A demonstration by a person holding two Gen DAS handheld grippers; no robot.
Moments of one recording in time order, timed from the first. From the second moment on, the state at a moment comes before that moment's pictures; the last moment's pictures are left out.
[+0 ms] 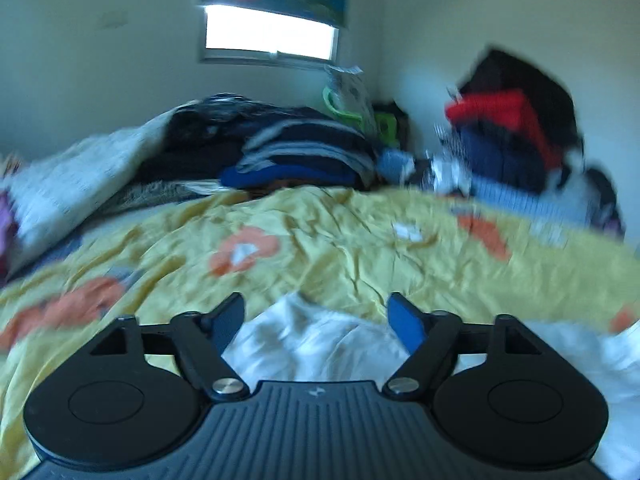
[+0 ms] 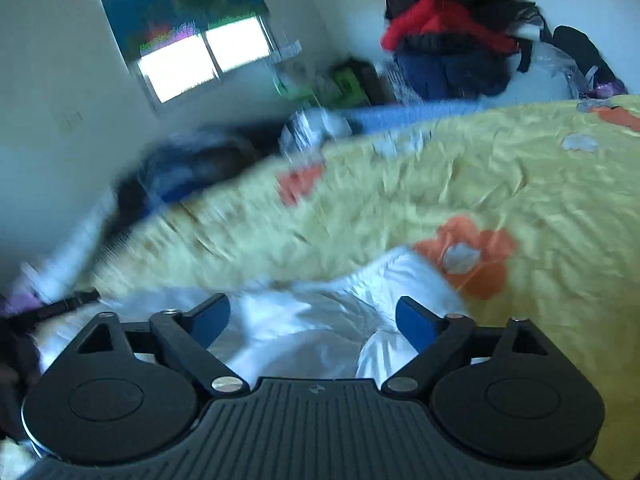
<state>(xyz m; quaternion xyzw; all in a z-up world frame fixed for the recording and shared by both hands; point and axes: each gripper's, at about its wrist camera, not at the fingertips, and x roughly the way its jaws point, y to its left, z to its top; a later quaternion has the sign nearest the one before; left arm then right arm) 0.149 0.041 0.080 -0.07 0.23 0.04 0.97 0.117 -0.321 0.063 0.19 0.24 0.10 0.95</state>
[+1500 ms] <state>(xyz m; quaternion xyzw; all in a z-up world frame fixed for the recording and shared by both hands) 0.004 -0.050 0.074 0.02 0.25 -0.08 0.96 0.155 -0.176 0.097 0.07 0.32 0.24 0.91</state>
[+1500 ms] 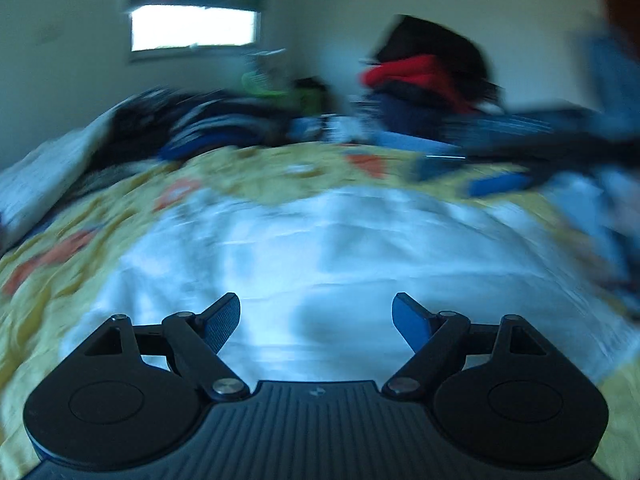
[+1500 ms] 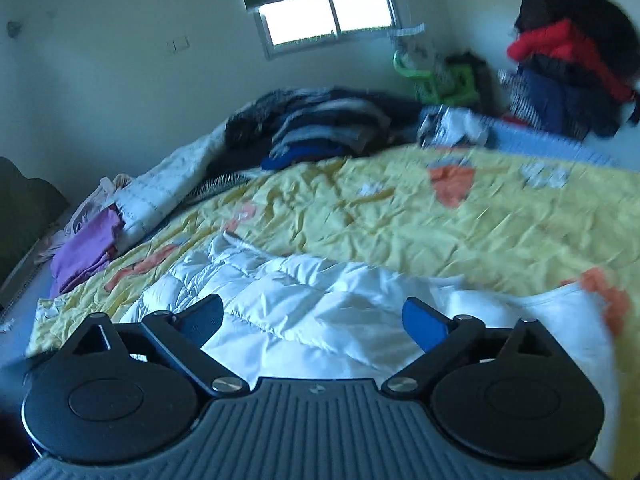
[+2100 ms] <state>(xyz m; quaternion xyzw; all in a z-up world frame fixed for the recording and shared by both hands) 0.034 -0.073 0.014 0.00 0.34 -0.15 0.93 0.225 -0.130 0.004 -0.02 0.41 0.23 0.88</state>
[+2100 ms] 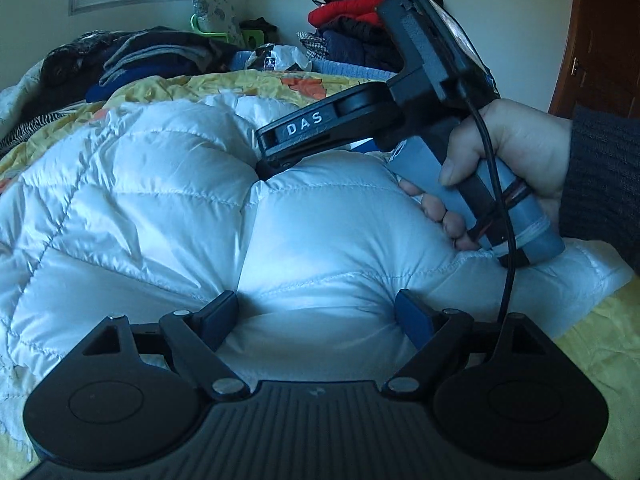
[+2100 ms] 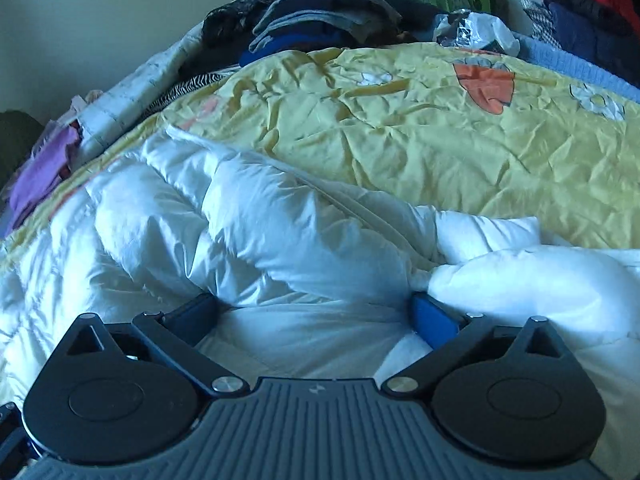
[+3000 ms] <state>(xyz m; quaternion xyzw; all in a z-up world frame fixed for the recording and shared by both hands) 0.024 0.101 0.021 -0.35 0.32 0.09 0.87 0.263 -0.137 0.043 0.32 0.47 0.25 0.78</state>
